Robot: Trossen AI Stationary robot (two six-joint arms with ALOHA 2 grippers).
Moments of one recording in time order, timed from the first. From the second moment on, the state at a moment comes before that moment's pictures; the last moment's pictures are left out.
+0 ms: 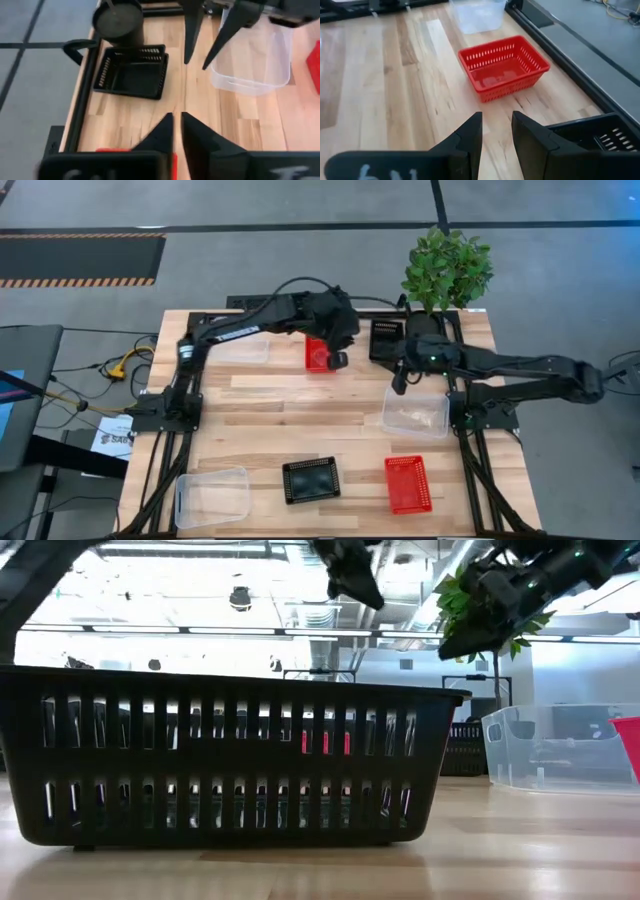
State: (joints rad) left arm 0.24 2.02 2.18 -0.97 0.01 0.21; right arm -0.25 0.89 0.60 -0.22 0.12 0.07
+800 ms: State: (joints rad) left arm 0.24 1.22 0.93 0.00 -0.08 -0.04; right arm -0.38 1.45 0.95 -0.45 0.09 0.16
